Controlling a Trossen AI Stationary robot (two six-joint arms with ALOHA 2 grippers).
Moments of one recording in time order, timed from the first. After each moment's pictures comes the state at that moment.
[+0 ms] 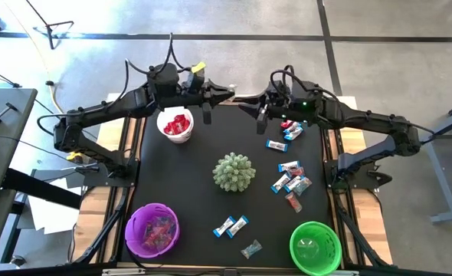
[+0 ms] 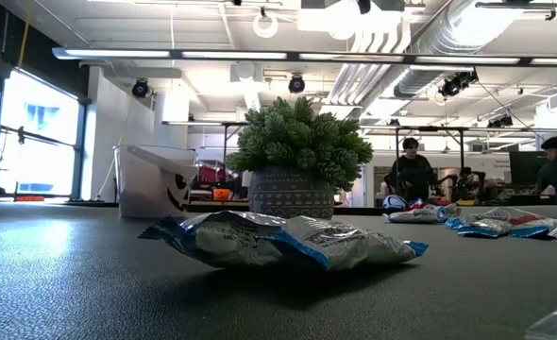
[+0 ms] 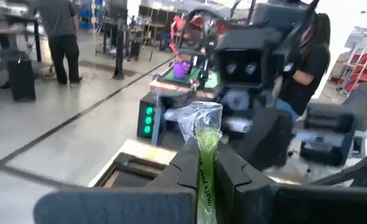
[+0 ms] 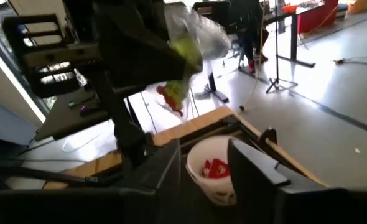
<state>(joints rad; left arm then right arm) 0.31 1.40 1.44 -0.08 0.14 -0.15 -0.19 1.30 1.33 -0.18 0.08 0.26</state>
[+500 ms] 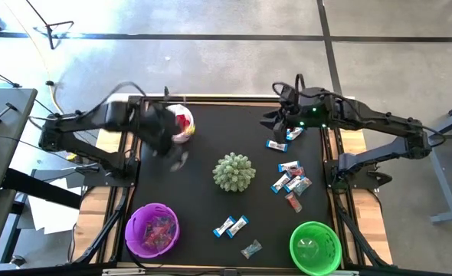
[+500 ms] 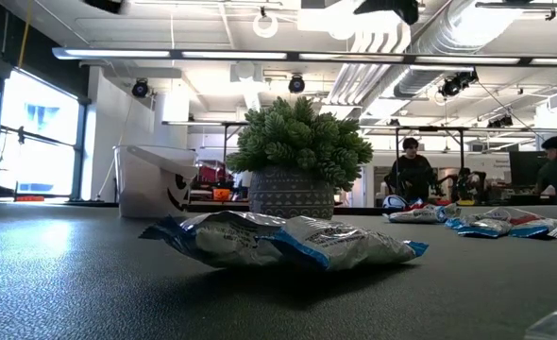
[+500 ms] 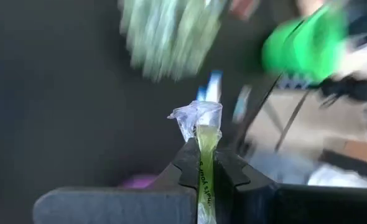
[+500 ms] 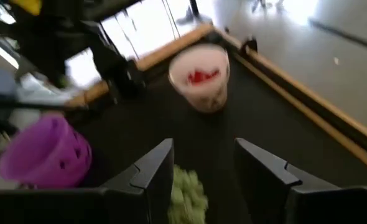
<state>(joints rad) 0.03 1.23 1.44 -1.19 0.26 -0.90 -0.17 1.17 1.33 -0.65 0.08 0.39</state>
